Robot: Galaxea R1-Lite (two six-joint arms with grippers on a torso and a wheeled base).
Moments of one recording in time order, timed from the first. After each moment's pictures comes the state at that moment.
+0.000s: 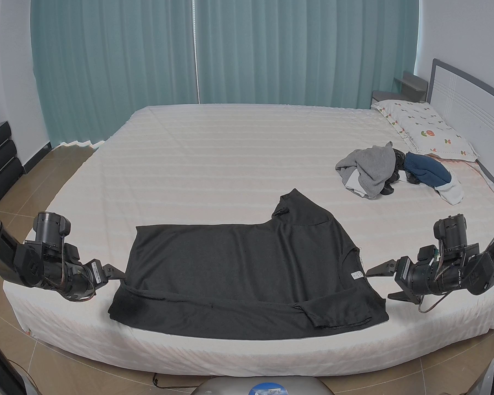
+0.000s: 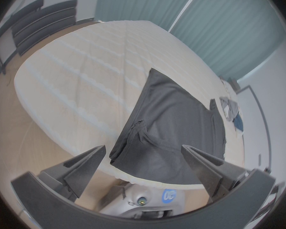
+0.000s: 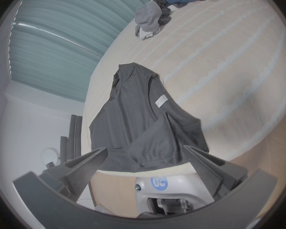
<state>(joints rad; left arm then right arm) 0.10 1.85 -0.62 -0.30 -0.25 -0.47 0.10 1.86 -0.50 -0.55 0.42 0.73</state>
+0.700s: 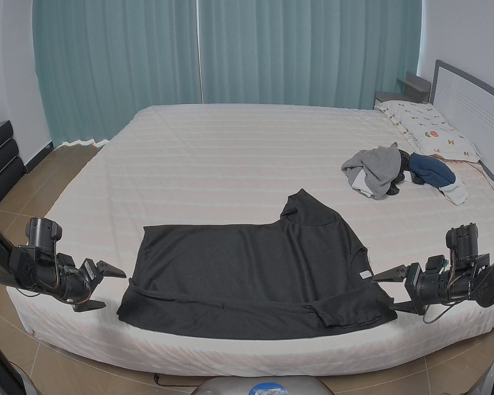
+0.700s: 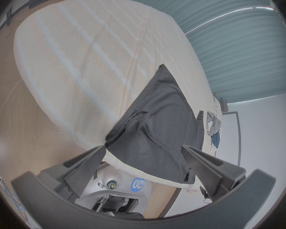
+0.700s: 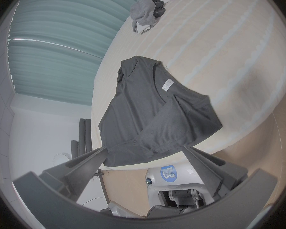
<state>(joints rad) 0.15 1.87 -0.59 -0.30 -0.48 -0.69 0.08 1.81 -0.39 -0.63 0.49 0.81</state>
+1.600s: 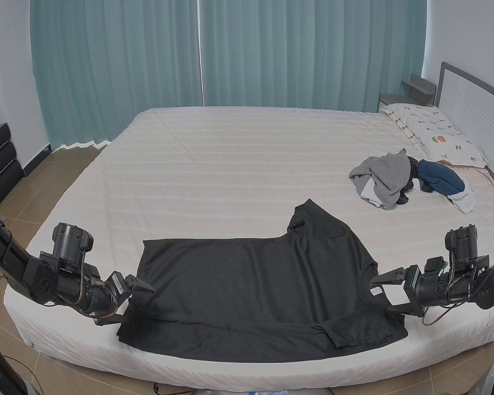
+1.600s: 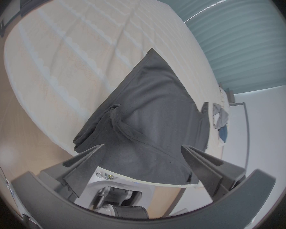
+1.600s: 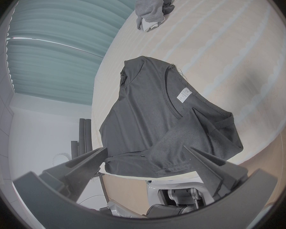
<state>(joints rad) -0.11 1.85 -0.56 -0.29 -0.32 -0.82 0.09 1.81 -0.38 -0.64 0.49 0.81</state>
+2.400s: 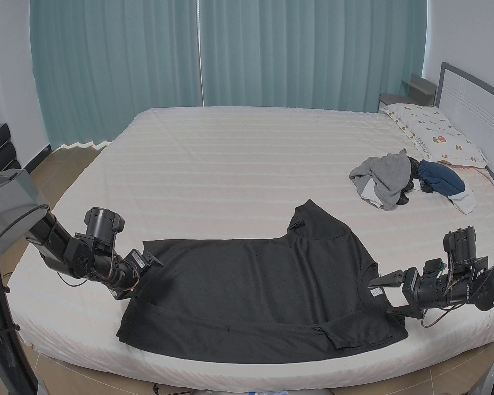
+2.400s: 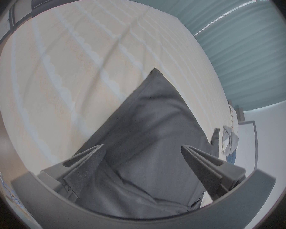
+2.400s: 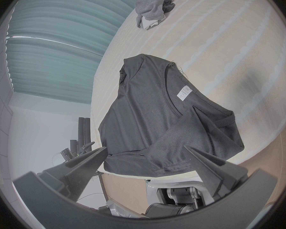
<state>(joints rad) -0.10 2.13 -0.89 -0.28 -0.17 -0.92 0.10 1.81 -0.38 -0.64 0.48 0.81</state>
